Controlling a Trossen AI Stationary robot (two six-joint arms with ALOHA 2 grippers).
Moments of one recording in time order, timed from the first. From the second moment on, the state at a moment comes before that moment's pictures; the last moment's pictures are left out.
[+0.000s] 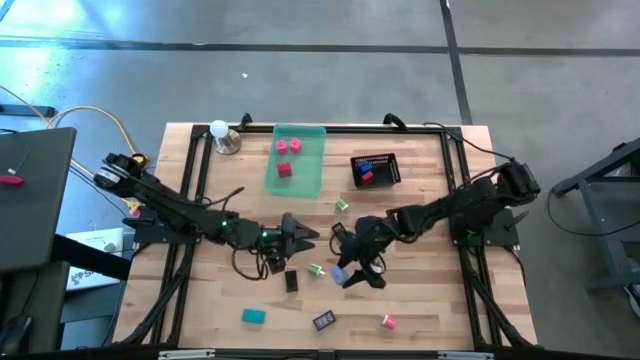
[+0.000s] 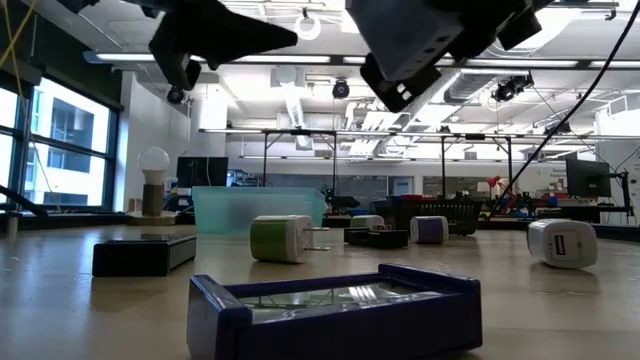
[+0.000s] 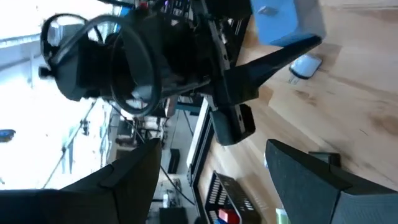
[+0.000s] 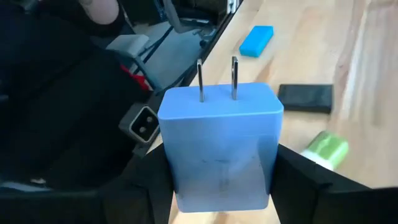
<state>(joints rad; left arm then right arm) -0.38 1.38 0.72 0.55 -0.42 1.24 0.24 1.63 0.91 0.19 -0.45 0.19</state>
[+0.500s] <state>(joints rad) -0.33 1.38 0.72 0.66 -0.42 0.85 0.23 1.63 0.91 0.22 -0.45 0.10</state>
